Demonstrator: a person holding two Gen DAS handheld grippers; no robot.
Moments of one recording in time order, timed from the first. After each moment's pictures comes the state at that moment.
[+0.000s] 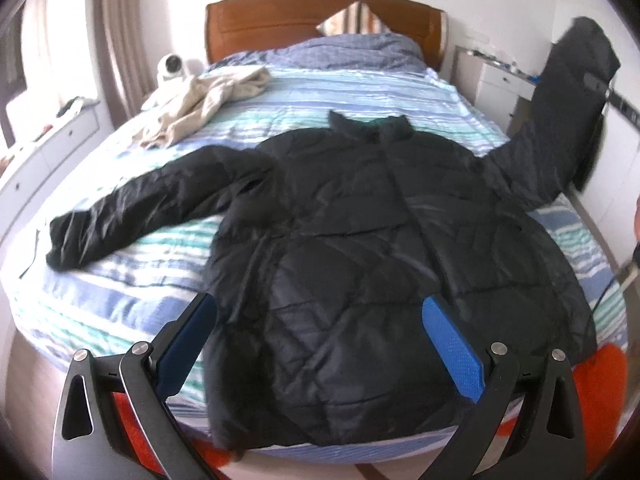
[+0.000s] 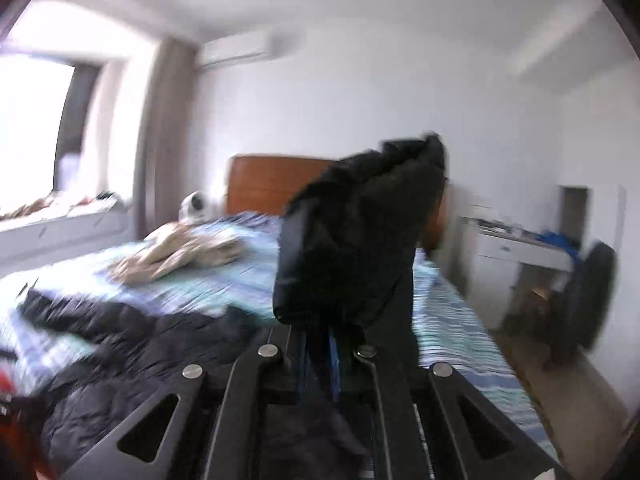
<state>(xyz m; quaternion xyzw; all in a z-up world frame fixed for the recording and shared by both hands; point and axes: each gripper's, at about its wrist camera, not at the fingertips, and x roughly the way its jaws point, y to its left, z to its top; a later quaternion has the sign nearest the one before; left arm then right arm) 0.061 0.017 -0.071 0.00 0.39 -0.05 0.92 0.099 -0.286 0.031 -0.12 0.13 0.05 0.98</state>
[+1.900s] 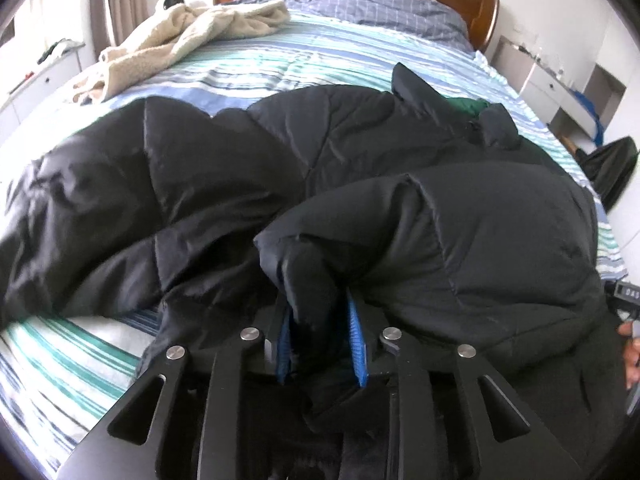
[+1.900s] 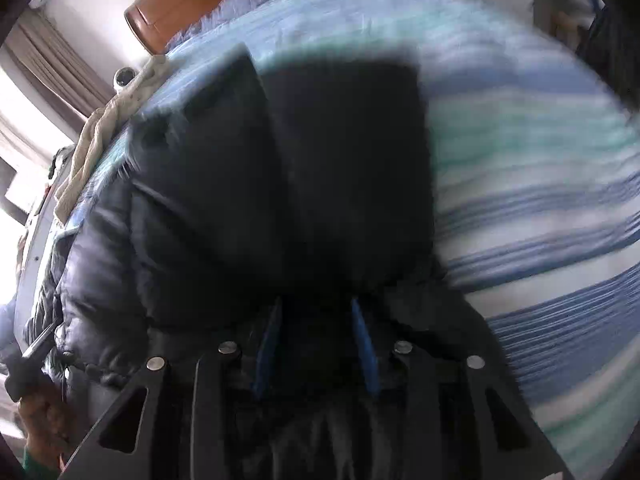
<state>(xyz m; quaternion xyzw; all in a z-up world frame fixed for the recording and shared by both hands) 0.303 0.015 -0.187 -0.06 0.45 -0.05 0.89 0.299 -0.403 -0.207 0.16 0.52 0.01 0.84</state>
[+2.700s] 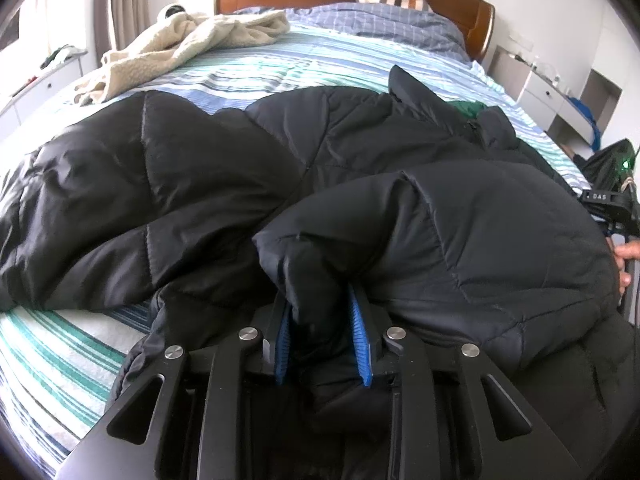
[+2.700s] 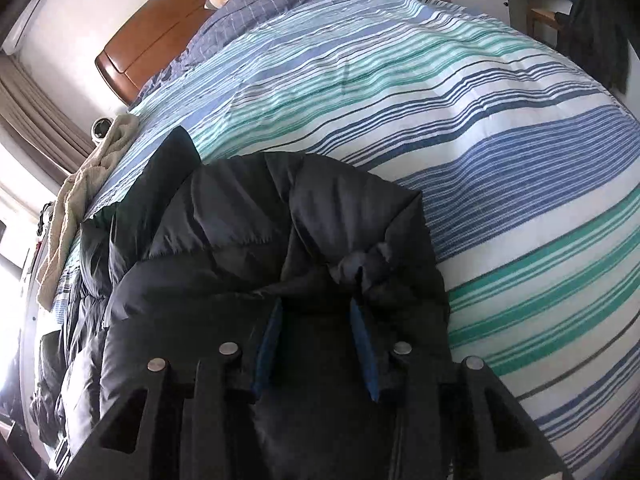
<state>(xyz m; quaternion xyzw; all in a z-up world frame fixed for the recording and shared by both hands) 0.298 0.014 -0.201 -0.06 0.43 -0.05 0.90 0.407 -0.422 -0.207 0.19 0.48 -0.04 0.86</state>
